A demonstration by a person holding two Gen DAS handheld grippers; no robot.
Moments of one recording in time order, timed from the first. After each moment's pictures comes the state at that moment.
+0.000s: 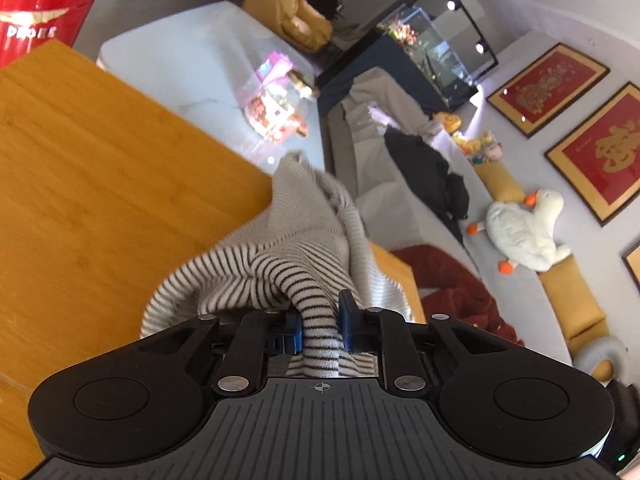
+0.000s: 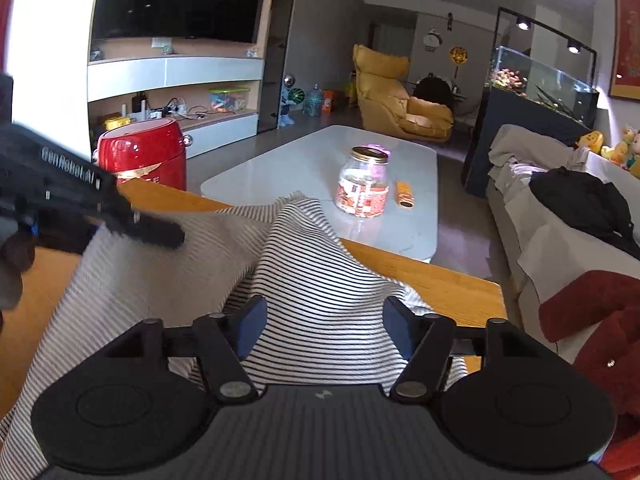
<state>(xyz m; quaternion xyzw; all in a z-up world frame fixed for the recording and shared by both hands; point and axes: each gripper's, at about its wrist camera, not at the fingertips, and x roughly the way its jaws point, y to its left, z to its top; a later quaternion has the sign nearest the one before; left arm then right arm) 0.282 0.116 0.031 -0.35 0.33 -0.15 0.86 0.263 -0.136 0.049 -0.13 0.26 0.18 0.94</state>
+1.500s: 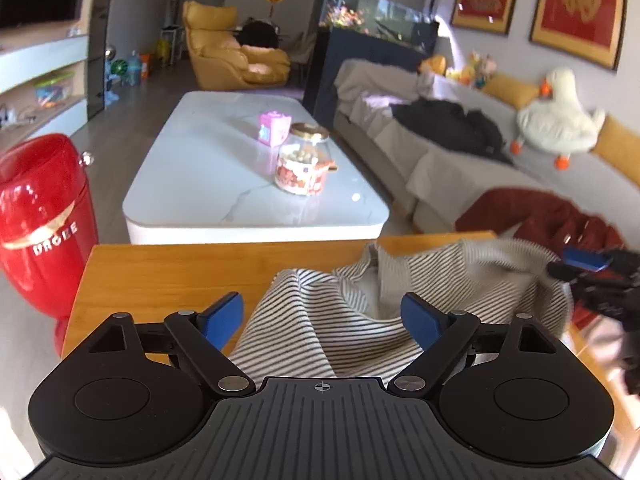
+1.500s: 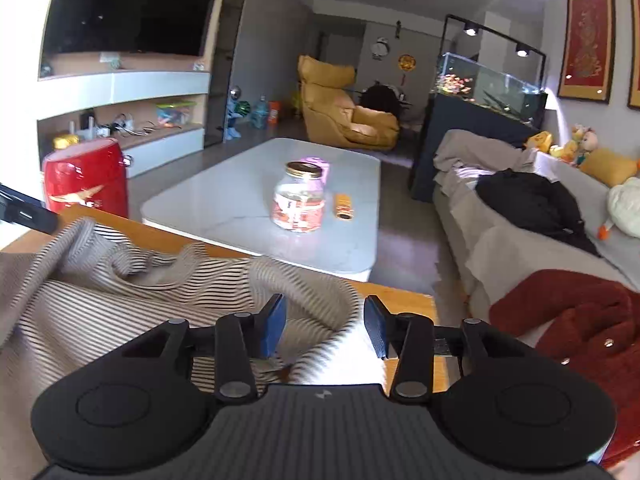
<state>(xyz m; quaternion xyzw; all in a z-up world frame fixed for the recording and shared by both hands) 0.298 0.116 0.067 0.01 0.33 -0.13 0.93 0.259 -0.174 0.069 -0.09 0.24 0.11 0.96</state>
